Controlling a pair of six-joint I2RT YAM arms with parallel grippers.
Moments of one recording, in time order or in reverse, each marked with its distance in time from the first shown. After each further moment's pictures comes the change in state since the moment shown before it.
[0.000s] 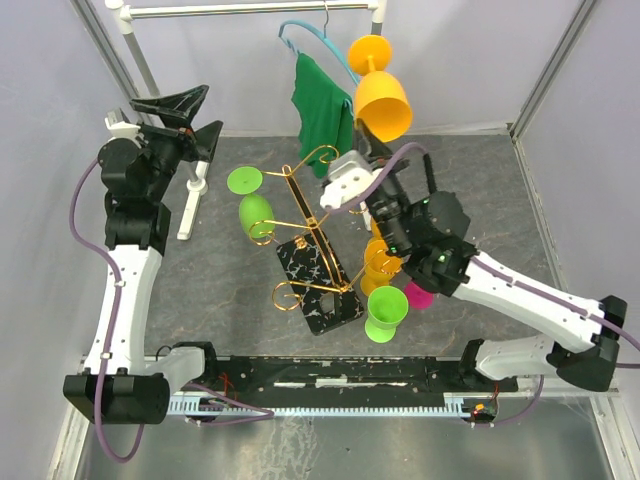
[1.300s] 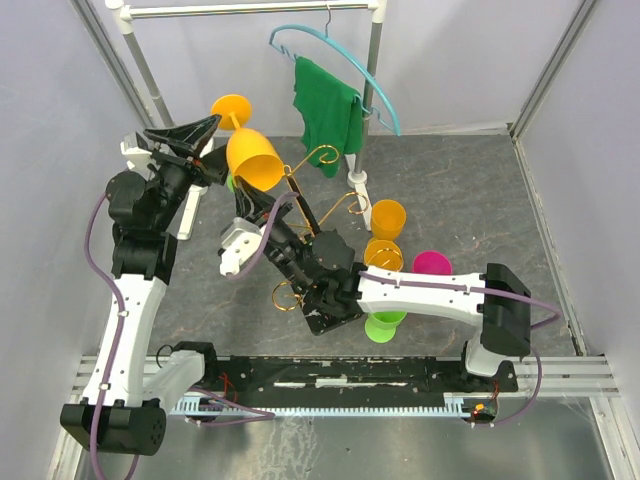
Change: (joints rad) left arm -0.056 -0.161 -0.193 0.088 0.064 -0.117; right arm 0.259 0.472 0.124 0.363 -0.082 0.042
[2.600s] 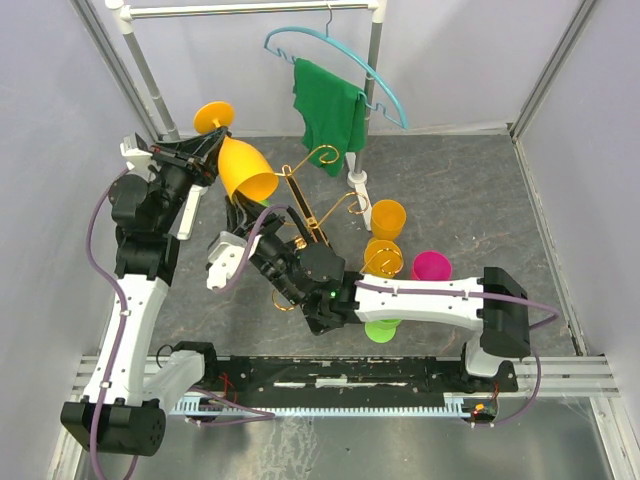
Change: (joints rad) left arm -0.006 -0.003 -0.035 0.050 -0.028 0.008; right arm 0.059 0.021 0.030 -0.074 0.061 0.000
